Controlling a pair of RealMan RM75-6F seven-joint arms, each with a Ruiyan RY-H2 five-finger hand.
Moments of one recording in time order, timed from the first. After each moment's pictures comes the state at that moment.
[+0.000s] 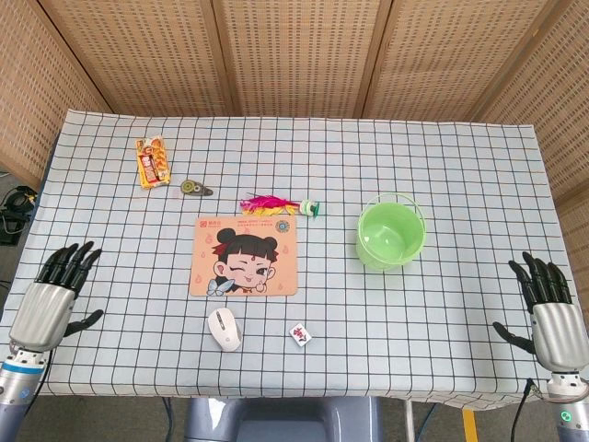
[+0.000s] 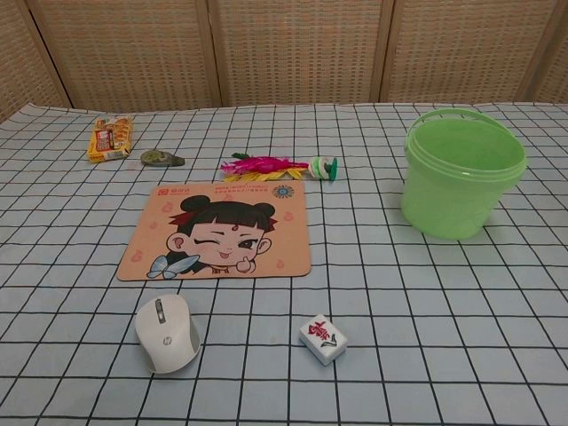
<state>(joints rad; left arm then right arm) -0.20 -1.23 -0.03 -1.49 1.69 1.47 0.09 0.07 -1.22 0.08 -1.43 -1.57 1.59 0.13</state>
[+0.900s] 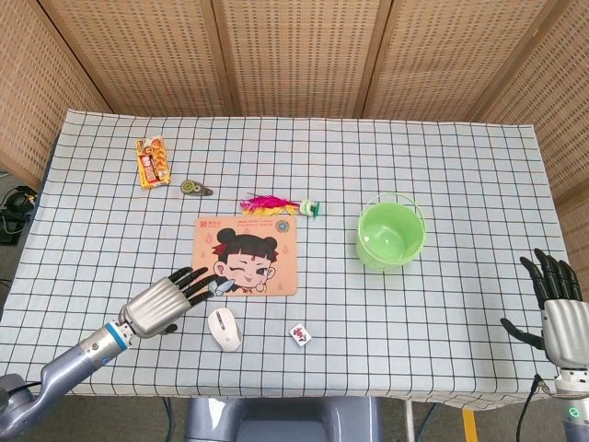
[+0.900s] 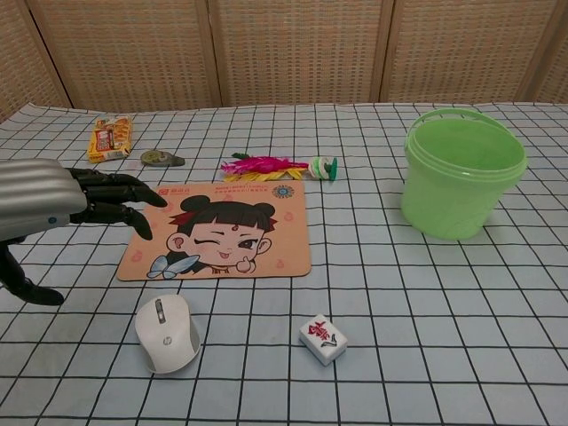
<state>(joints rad) -0.58 -1.24 0.03 -1.56 1.82 0.97 0.19 0.07 -1.21 0.10 -1.41 -1.53 1.57 0.19</state>
